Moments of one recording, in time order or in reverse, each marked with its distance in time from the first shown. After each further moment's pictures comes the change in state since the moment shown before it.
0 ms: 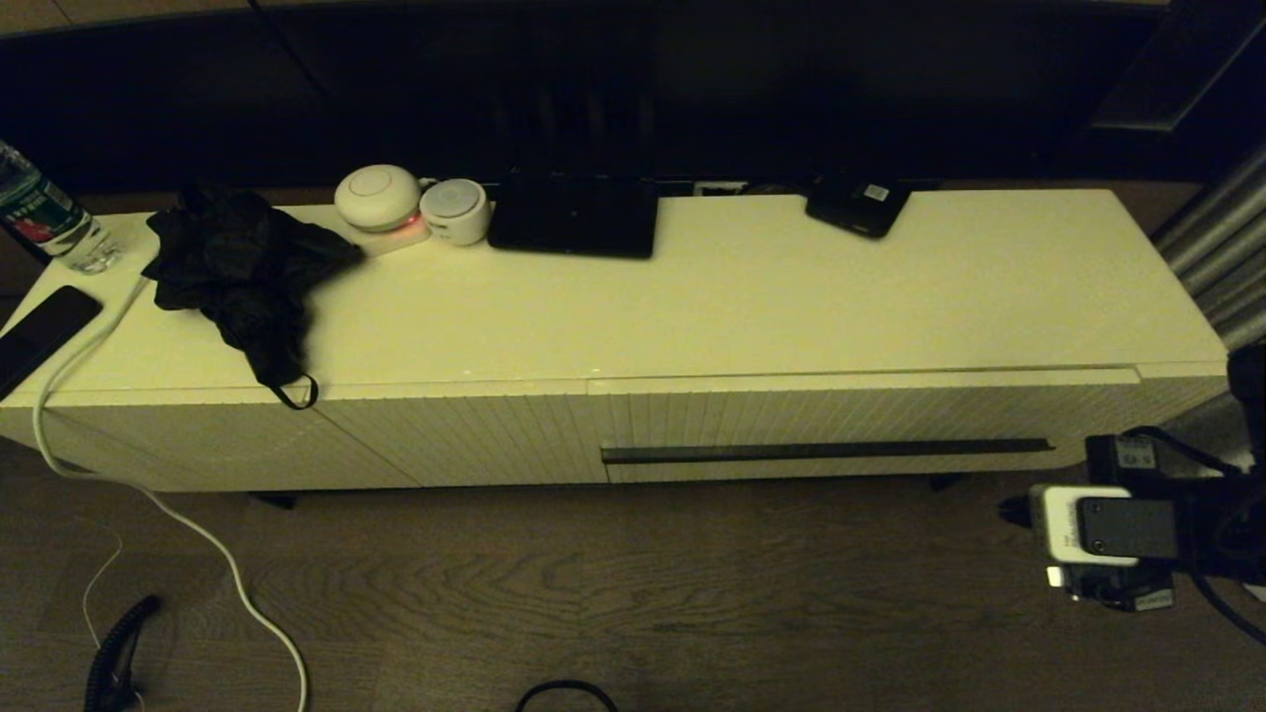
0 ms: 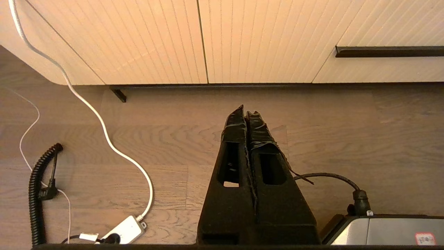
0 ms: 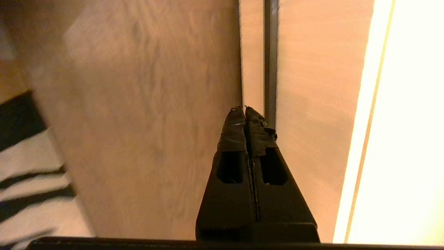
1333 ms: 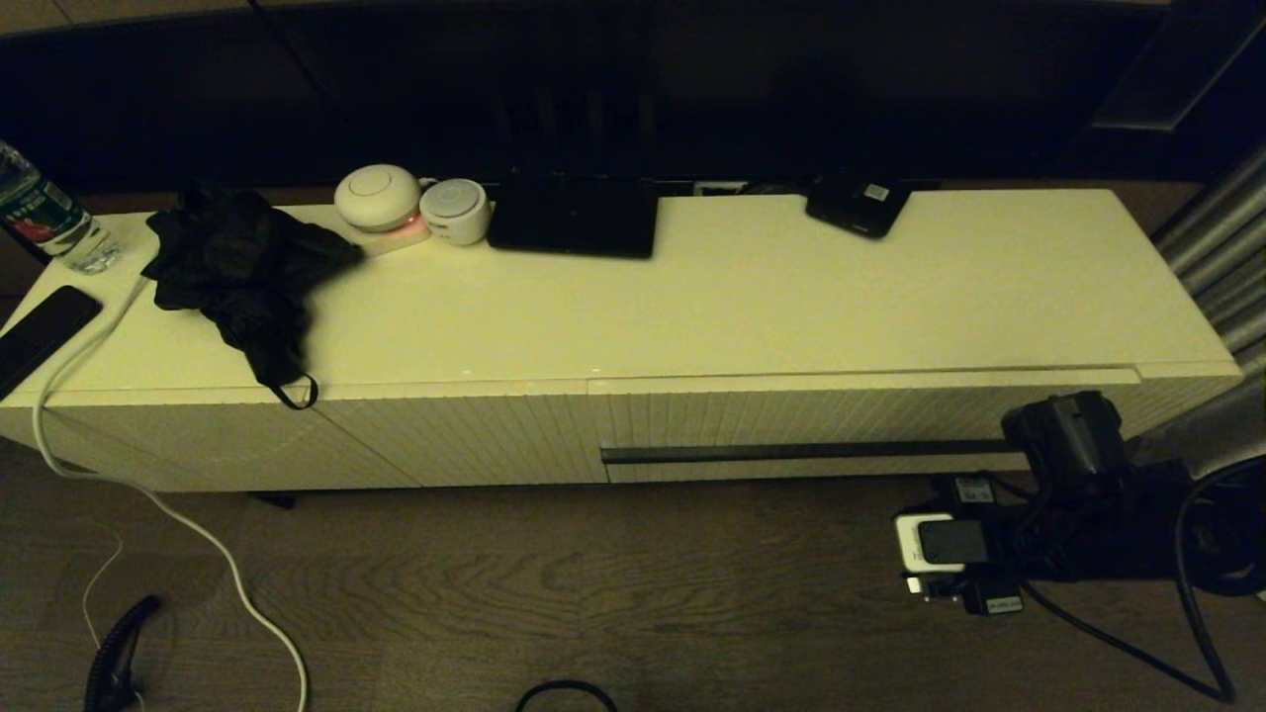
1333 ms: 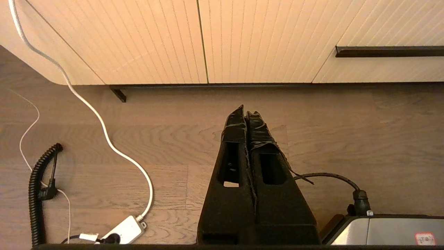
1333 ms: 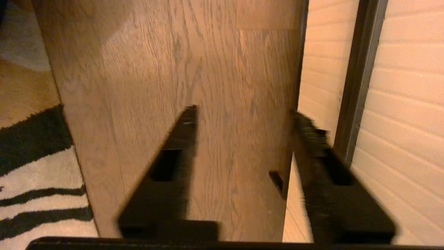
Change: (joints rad) left arm 0.000 0.000 0.000 0.000 0.000 0.000; right arm 0.067 0.406 -0.024 -0.204 0.014 -0.002
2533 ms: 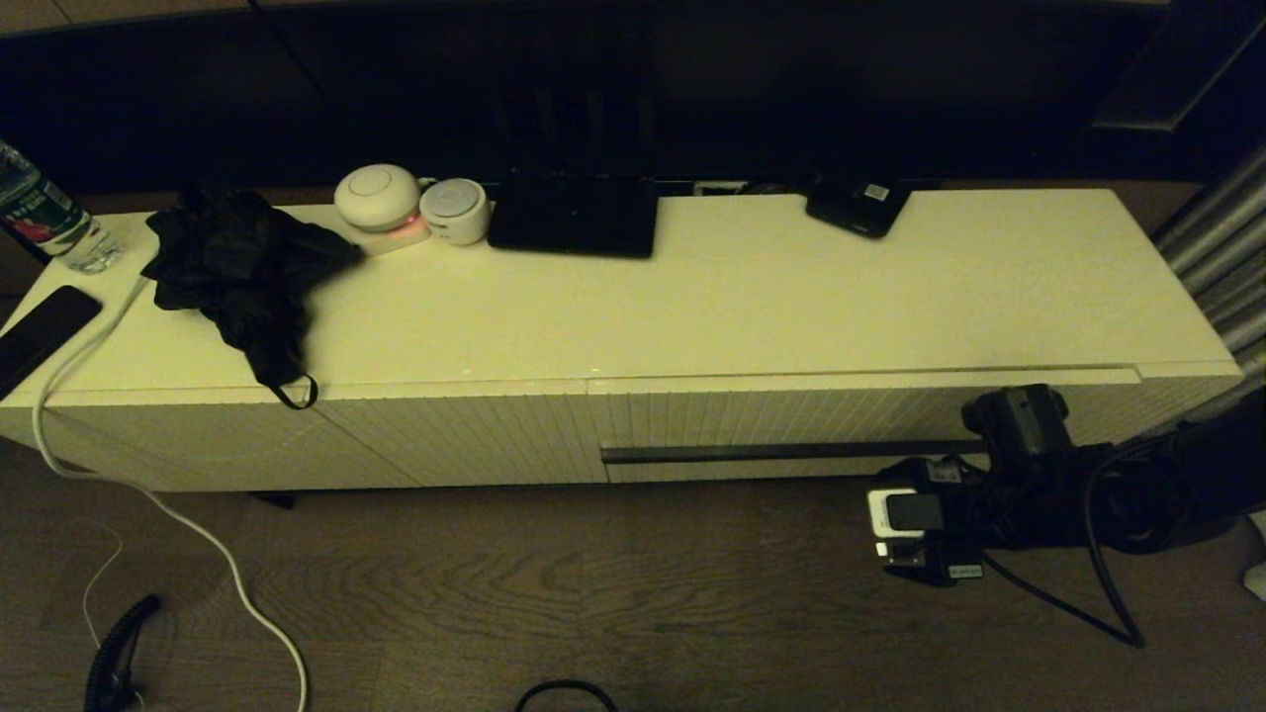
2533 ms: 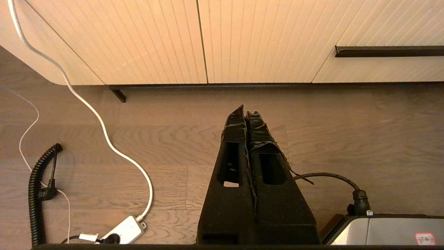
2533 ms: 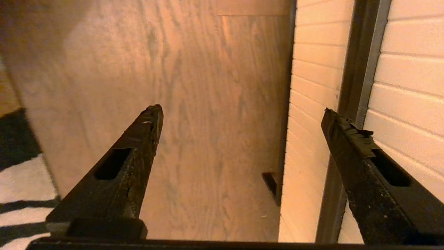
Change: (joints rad) left arm 0.000 0.000 0.000 0.000 0.000 0.000; right arm -0.037 0.183 -0.143 -0.050 -0.008 -0.004
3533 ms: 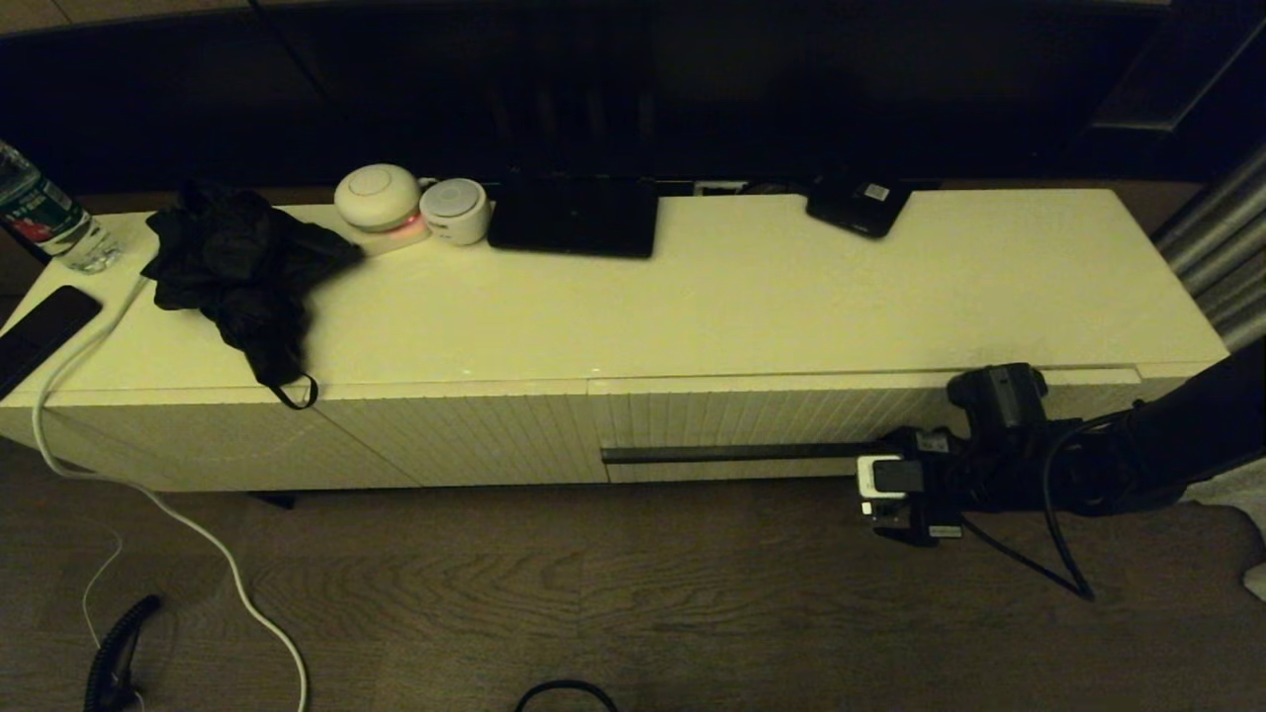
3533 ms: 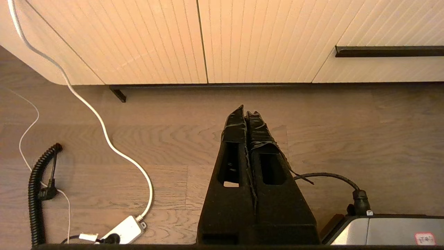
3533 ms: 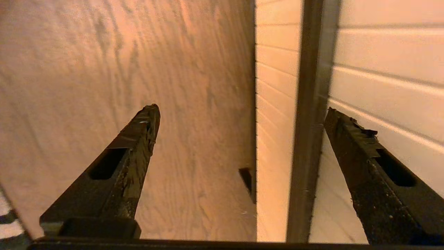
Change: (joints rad) left arm 0.000 0.000 0.000 0.000 0.000 0.000; right arm -0.036 0.109 -0.167 -0.008 -0.021 0.001
